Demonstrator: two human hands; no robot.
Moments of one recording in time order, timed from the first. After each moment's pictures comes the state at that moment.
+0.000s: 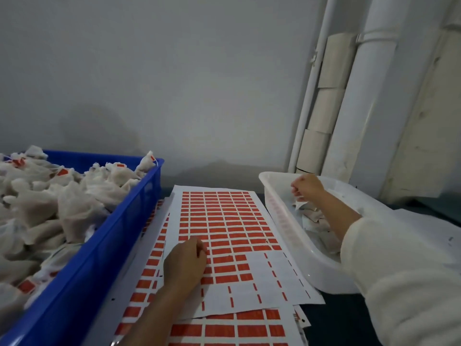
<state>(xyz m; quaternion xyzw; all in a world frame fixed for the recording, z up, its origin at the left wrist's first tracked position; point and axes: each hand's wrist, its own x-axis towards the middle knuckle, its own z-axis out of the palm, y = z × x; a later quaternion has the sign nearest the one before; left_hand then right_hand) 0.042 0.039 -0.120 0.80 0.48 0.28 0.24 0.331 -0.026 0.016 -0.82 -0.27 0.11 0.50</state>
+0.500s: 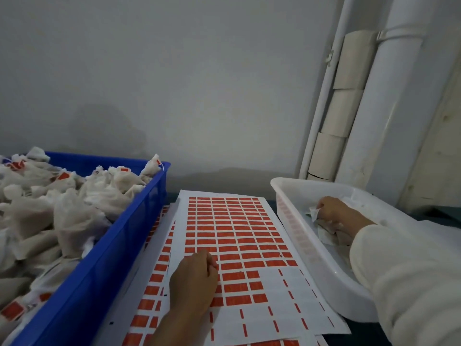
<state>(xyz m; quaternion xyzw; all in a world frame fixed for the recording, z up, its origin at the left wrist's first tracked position) 0.049 0.045 -0.128 0.80 0.48 0.30 0.21 0.393 -0.022 -0.022 -0.93 -0.33 0.05 0.13</state>
